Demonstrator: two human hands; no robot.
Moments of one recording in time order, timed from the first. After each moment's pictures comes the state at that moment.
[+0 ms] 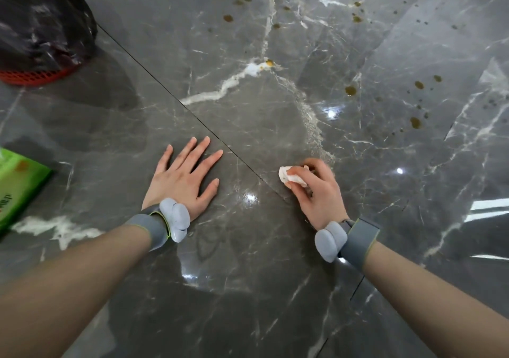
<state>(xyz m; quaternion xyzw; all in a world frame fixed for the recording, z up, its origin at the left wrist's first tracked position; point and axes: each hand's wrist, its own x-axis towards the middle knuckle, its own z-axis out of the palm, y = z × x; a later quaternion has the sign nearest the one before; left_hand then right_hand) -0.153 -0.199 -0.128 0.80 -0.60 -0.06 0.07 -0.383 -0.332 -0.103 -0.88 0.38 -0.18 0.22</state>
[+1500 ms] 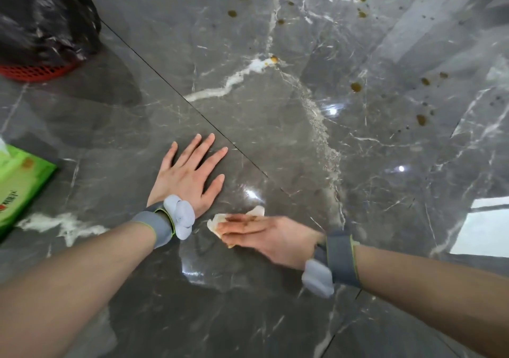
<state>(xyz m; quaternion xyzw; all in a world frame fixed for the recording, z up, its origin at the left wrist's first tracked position) -0.153 -0.197 -0.127 0.79 -0.60 -0.05 0.08 -0.357 -0.272 -0.106 -0.97 -0.03 0.03 0.24</state>
